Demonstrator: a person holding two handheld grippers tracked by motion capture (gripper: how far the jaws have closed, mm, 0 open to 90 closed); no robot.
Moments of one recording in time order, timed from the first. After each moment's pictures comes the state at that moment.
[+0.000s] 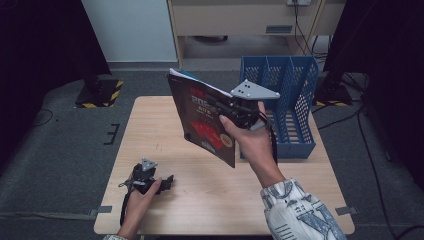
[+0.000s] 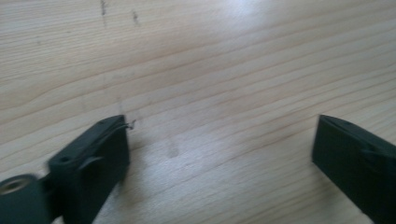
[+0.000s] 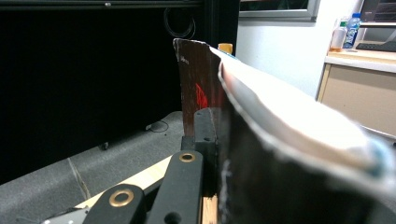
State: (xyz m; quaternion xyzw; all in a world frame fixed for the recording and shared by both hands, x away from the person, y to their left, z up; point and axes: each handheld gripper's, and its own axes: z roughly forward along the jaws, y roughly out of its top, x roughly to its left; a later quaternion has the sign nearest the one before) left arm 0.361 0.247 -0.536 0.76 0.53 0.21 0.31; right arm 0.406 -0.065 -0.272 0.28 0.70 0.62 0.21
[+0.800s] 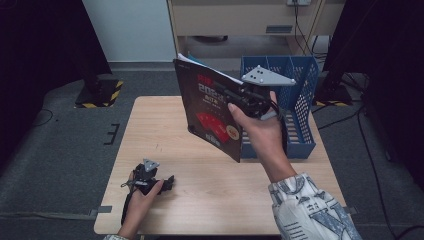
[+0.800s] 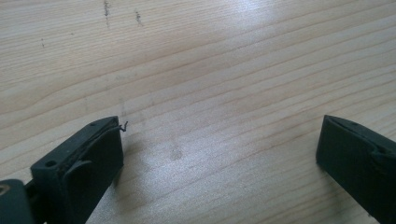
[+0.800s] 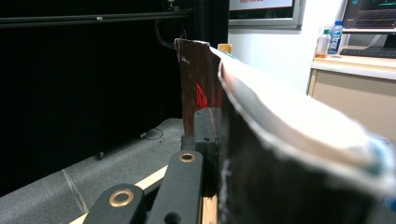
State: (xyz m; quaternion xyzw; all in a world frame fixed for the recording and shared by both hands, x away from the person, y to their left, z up) left arm 0.361 0.246 -0.537 0.76 0.53 0.22 0.31; right arm 0.404 -0.083 -0.238 0.30 0.69 0.62 0.22
